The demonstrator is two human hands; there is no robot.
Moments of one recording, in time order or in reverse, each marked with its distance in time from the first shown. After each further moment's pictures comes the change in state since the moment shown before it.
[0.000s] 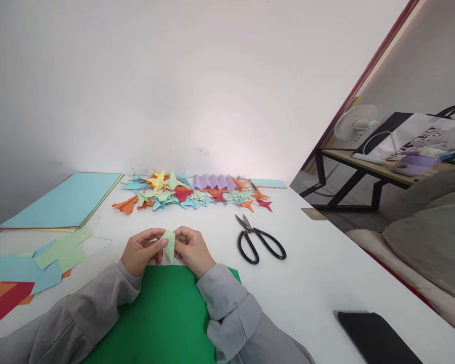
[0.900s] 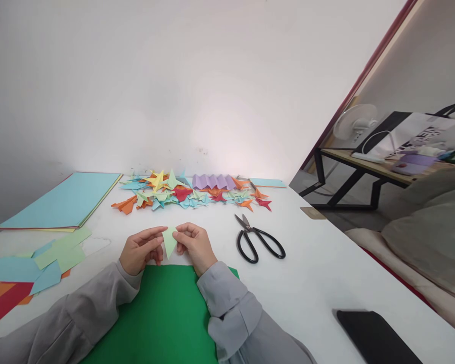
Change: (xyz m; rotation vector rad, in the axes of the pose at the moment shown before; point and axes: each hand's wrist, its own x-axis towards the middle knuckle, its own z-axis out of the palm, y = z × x) left_hand -0.001 0.002 -0.001 -0.090 -0.009 -0.048; right_hand 0.002 -0.002 -0.002 0.122 0.153 0.028
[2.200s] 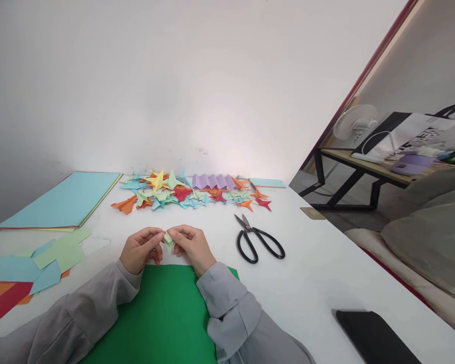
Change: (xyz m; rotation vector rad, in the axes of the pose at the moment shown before) left_hand 0.003 -0.001 0.000 0.069 0.010 -0.022; right_hand -0.002 -0.001 -0.001 -0.134 -0.124 -0.041
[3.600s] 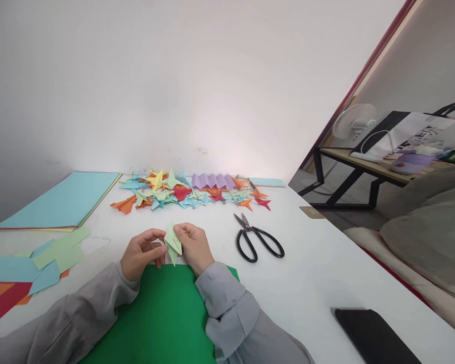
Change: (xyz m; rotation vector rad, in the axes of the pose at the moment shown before) left_hand -0.007 0.002 0.002 0.039 -0.140 0.062; right_hand 0.002 0.005 0.004 -0.009 0.131 -0.006
